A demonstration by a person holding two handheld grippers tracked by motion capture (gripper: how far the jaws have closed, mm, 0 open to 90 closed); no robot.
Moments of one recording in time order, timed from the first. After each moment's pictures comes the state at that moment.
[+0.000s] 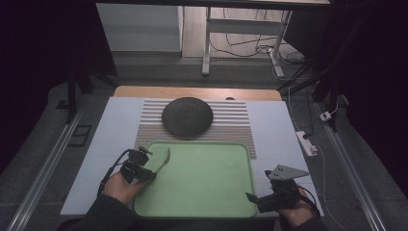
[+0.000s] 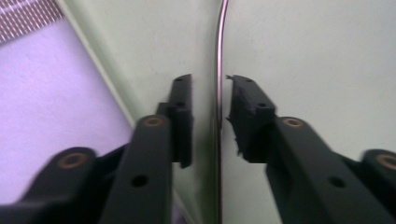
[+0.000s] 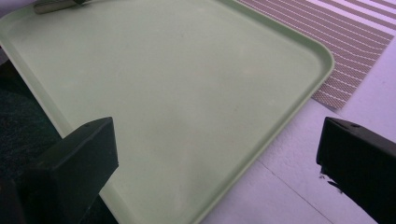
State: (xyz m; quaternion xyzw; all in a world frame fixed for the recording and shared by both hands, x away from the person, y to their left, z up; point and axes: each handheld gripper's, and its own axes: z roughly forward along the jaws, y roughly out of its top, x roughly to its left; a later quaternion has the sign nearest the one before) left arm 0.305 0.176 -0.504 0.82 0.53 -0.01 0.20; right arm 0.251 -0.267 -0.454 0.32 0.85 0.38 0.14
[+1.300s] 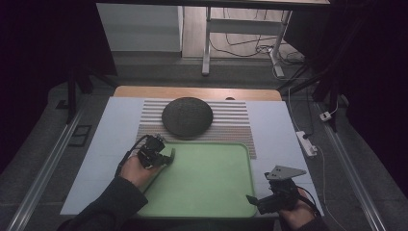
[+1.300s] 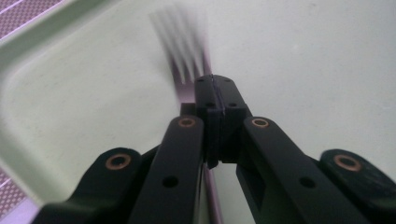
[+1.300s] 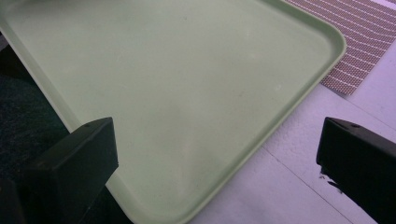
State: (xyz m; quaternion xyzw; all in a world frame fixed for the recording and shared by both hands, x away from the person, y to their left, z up) left arm 0.350 0.139 -0.497 0.87 0.43 0.00 0.26; right arm 0.253 -0.267 -0.457 0.32 0.87 0.36 0.12
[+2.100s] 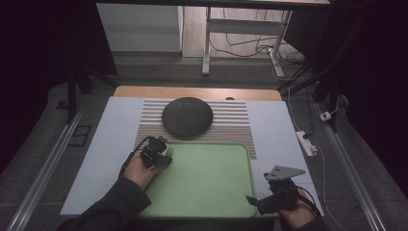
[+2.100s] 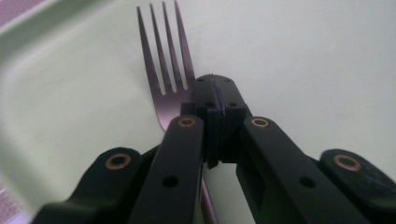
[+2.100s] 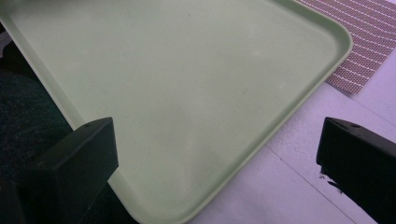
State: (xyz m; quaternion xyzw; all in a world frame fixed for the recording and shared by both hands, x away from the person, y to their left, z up) left arm 0.359 0.143 -0.513 0.86 0.45 0.02 0.24; right arm 0.254 -0.266 -0.458 0.32 0.87 0.35 0.12
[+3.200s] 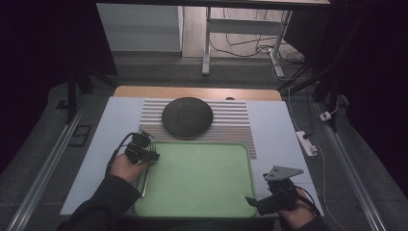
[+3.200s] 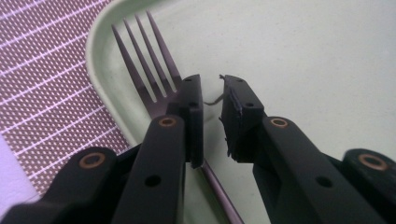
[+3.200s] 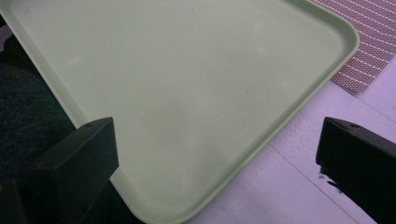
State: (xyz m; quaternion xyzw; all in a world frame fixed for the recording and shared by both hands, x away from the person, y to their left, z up) left arm 0.364 0.184 -0.510 0.83 0.50 0.01 0.25; right arm 0.254 -0.264 -0.458 0.31 0.88 0.35 0.11
